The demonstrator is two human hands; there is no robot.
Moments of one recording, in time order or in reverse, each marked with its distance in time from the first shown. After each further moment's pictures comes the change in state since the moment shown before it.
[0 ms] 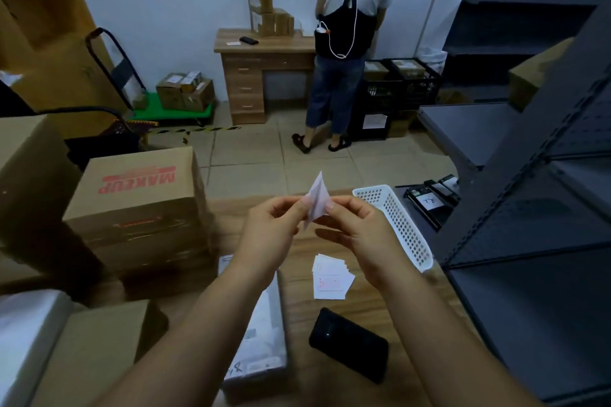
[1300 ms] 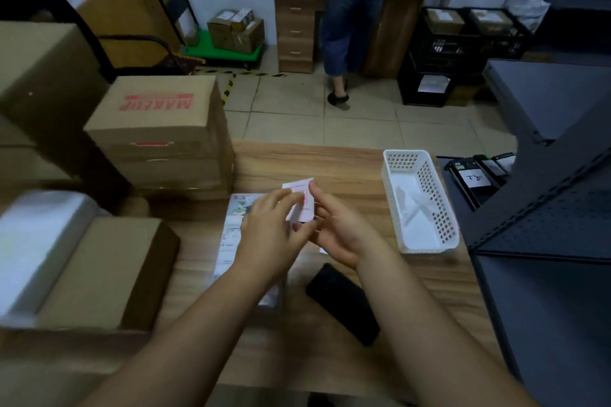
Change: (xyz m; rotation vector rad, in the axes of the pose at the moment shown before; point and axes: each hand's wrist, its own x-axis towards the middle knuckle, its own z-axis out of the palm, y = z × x) left_hand -0.030 -0.106 0.023 0.807 0.175 0.158; right_hand 0.035 0.091 -0.012 0.261 -0.318 0.511
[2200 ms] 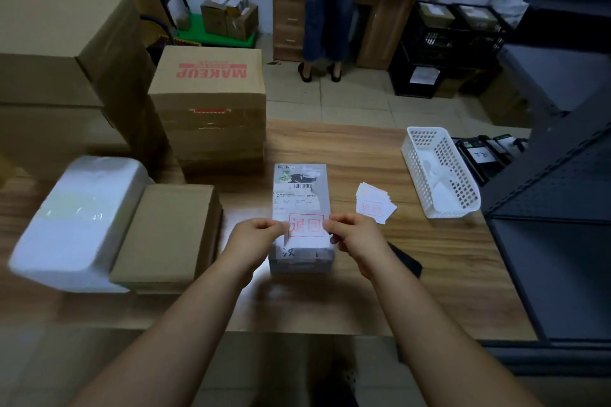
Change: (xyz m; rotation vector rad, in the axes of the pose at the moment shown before) left_hand -0.069 -0.126 -0.061 -0.710 -0.216 -0.698; right_hand -0.022 0.114 0.055 -0.543 0.470 -0.065
